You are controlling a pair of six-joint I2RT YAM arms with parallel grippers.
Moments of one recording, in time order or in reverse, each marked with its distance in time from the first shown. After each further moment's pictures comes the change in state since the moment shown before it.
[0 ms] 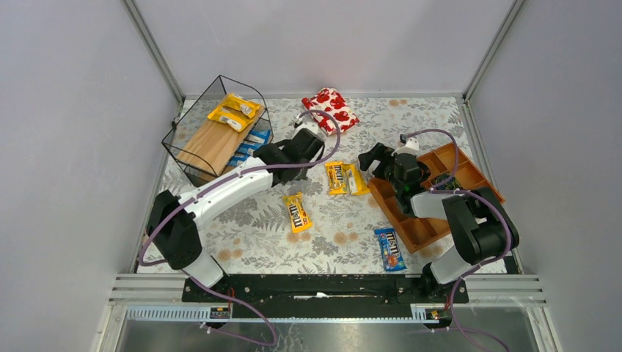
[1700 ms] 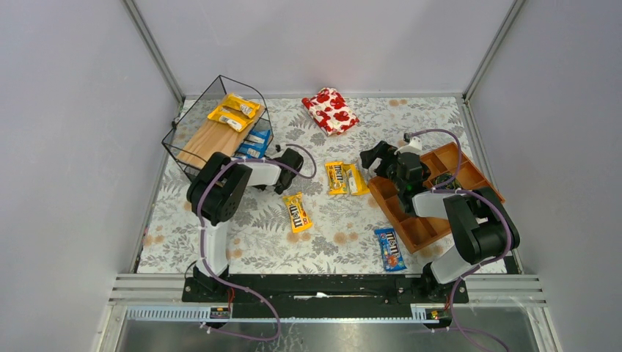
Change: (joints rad) left arm 0.272 0.428 -0.255 0.279 -0.641 0.549; right arm -0.026 0.000 0.000 0.024 -0.033 0.034
